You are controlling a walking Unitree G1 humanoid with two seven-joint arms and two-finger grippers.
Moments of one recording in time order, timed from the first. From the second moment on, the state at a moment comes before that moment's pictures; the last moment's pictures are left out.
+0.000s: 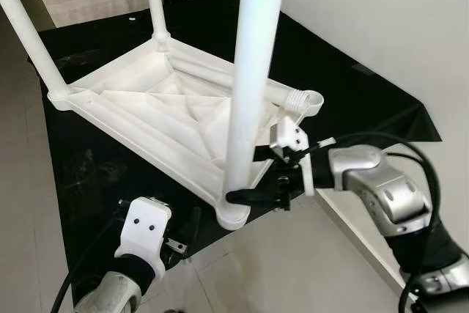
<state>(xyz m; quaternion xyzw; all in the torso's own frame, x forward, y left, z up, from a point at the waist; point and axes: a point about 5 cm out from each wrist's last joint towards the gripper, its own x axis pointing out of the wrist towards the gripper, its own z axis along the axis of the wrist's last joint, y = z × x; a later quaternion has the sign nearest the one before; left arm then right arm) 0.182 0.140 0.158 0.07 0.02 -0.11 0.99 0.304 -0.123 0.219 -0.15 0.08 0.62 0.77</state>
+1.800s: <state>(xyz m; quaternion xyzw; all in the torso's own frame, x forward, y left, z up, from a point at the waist) 0.159 0.143 0.150 -0.05 0.03 -0.12 0.99 0.309 -0.122 0.212 -0.12 0.02 0.63 0.77</state>
